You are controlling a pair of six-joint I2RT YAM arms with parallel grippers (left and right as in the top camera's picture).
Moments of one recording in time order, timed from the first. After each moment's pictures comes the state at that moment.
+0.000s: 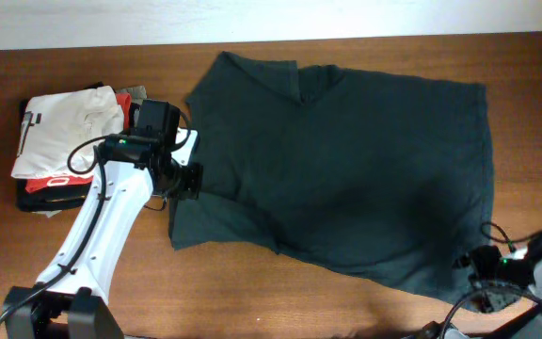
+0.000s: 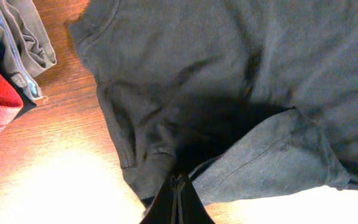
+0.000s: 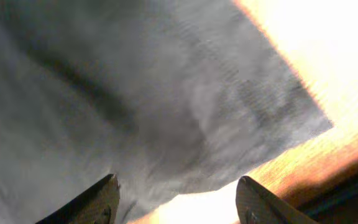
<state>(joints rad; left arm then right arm) -0.16 1.59 1.26 -1.02 0.06 0.01 -0.90 1.34 0.69 -1.04 -0.24 0.33</state>
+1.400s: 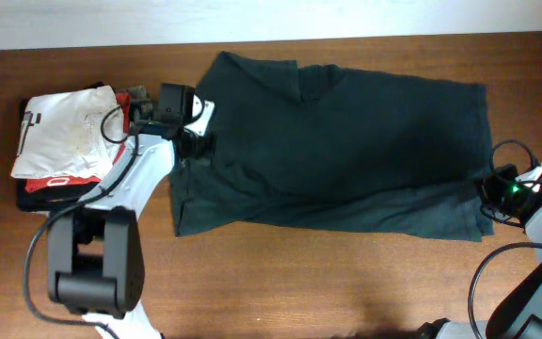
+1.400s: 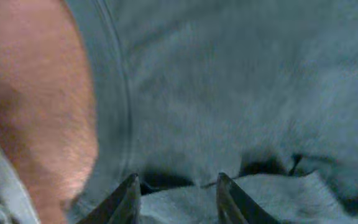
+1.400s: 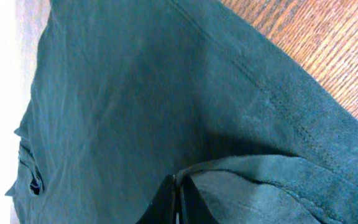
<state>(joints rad) -0.16 1.91 1.32 -0.57 0.06 0.12 -0.67 1.59 0.86 -0.31 -0.47 0.58</state>
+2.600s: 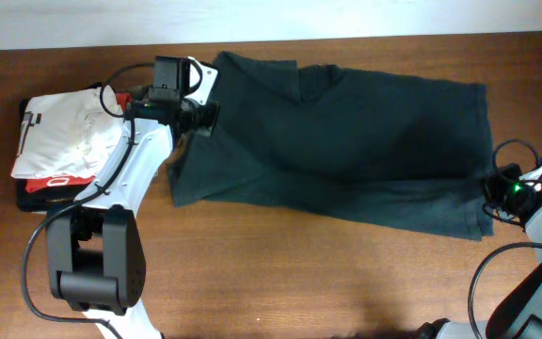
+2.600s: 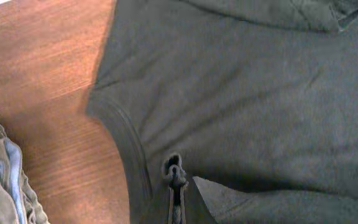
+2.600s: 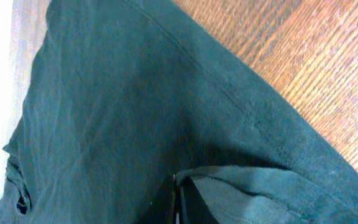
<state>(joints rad) -0.16 1.92 1.48 -0.47 0.10 0.20 -0.67 1.59 0.86 -0.27 -0.40 0.58</state>
